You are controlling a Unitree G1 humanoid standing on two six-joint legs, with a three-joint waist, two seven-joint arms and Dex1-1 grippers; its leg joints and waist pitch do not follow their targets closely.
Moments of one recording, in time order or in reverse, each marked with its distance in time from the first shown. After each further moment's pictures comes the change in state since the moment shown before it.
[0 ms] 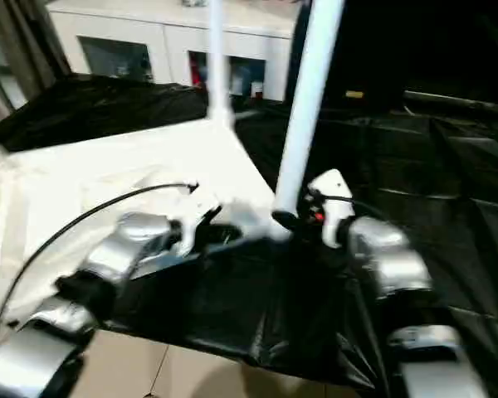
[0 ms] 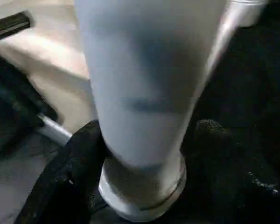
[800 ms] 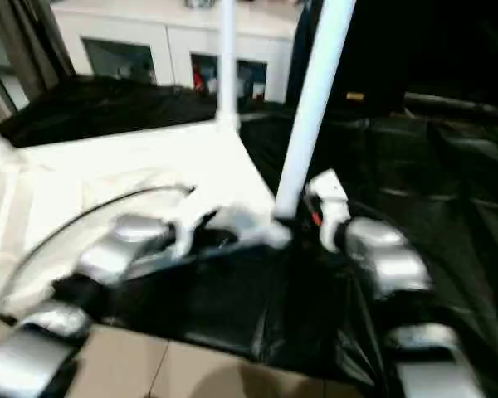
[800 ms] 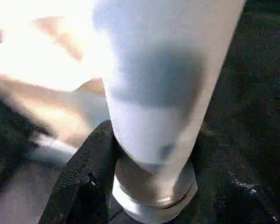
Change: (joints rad) left arm -0.063 -0.088 0.023 0.096 0.037 0.032 0.236; right arm -0.026 0.121 -0.066 0.052 -0.013 0.046 -0.294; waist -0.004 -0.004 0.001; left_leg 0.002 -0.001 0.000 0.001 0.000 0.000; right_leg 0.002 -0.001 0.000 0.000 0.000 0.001
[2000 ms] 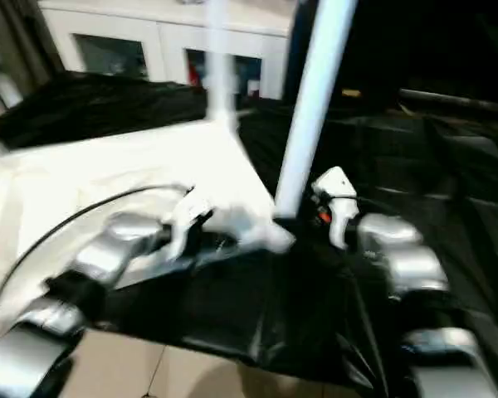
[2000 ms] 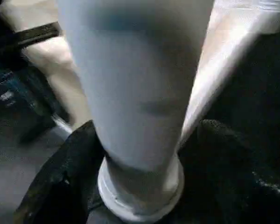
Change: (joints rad) left arm 0.060 0.111 -0.029 -0.096 -0.071 -0.004 -0.350; right arm 0.066 -0.169 0.078 -0.166 0.048 0.024 0.387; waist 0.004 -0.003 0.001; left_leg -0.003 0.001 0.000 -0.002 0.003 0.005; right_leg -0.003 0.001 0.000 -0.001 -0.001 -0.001
